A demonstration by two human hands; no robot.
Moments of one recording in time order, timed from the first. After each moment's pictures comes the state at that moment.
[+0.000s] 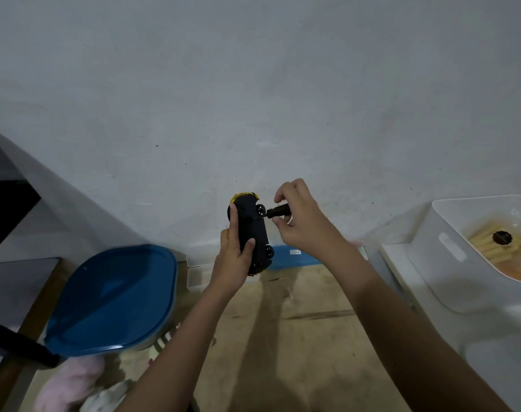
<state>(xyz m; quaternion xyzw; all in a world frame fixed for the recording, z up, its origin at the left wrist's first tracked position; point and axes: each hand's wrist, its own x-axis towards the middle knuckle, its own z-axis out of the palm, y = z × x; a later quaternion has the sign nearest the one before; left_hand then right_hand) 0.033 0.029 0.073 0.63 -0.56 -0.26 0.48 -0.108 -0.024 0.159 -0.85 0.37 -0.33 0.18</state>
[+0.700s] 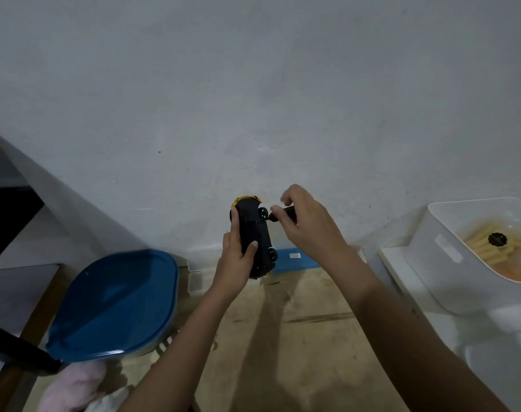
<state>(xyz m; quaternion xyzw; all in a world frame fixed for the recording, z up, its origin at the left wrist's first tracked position) 0.033 0.032 0.078 0.61 -0.55 -0.30 0.49 -0.112 -0.017 0.165 -0.84 0.40 -0.34 0.12</state>
